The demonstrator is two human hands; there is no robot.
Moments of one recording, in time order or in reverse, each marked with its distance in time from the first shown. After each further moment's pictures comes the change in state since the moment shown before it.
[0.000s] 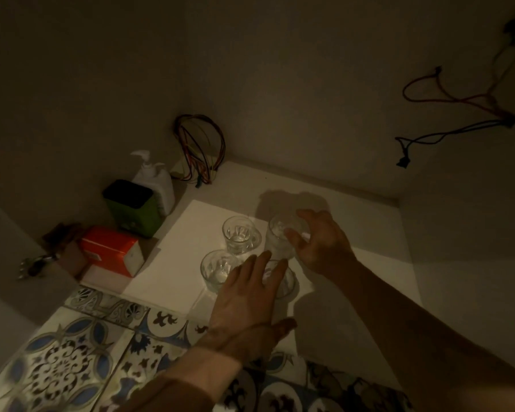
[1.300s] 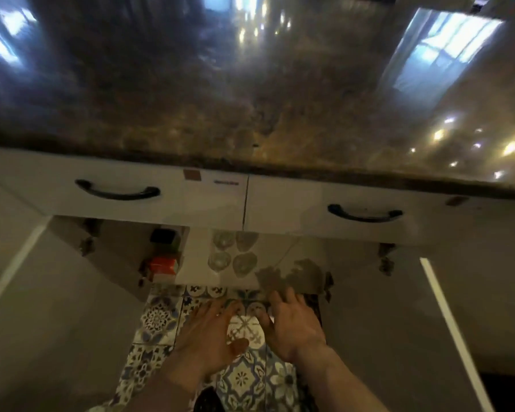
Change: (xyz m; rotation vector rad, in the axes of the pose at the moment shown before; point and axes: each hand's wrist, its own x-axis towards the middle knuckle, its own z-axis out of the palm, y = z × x) left_hand -0.181 0.150 -0.459 -0.064 -0.612 -0.109; right_hand -0.233 -0.292 -0.428 -0.180 -0.642 0.362
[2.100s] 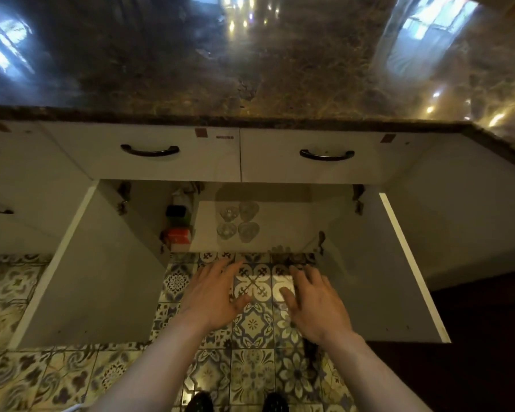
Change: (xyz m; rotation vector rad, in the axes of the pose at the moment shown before) left_hand -0.151 0.035 -0.004 0.006 0.184 0.023; right_hand -0.175 0.022 0.046 0.184 0.248 0.024
